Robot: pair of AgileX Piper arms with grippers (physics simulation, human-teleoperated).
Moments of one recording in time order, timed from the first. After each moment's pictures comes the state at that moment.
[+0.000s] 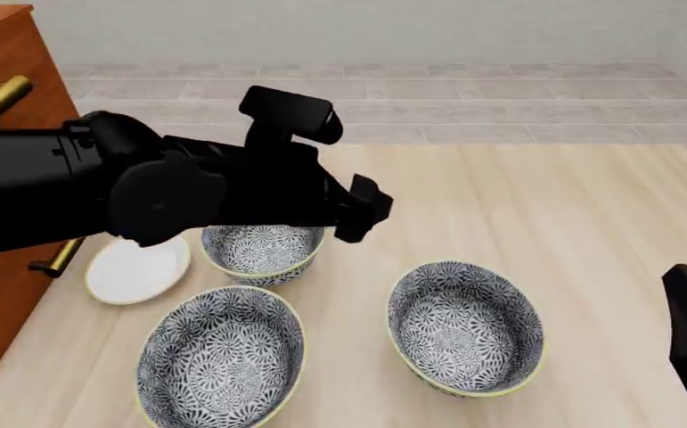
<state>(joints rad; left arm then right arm) -0.81 1.45 -1.00 0.21 -0.18 0.00 0.00 0.00 -0.02 0.06</state>
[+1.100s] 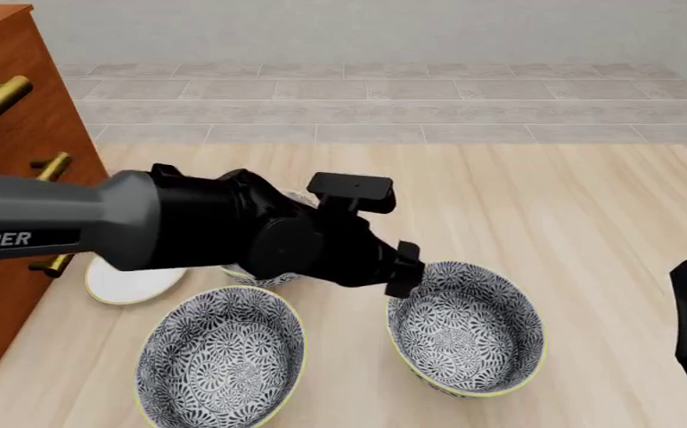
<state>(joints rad) -0.88 1.74 -1.08 0.26 -0.43 -0.02 0.00 0.00 -0.03 0.09</state>
